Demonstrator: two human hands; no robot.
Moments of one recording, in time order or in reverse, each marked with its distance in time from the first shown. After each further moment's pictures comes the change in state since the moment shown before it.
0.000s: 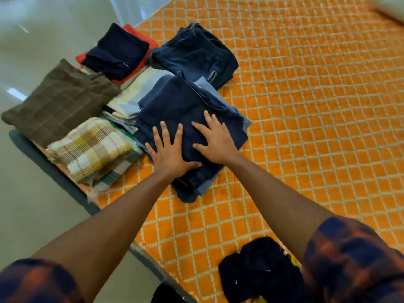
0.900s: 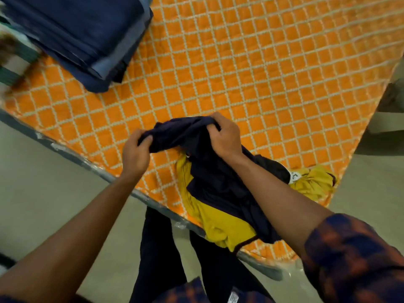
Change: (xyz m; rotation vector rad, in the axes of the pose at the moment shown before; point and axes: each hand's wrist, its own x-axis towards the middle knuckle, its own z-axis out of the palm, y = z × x) left_hand -0.306 0.105 0.195 -0.745 0.037 -0.065; right_hand -0.424 0.155 0.056 0.589 0.324 0.290
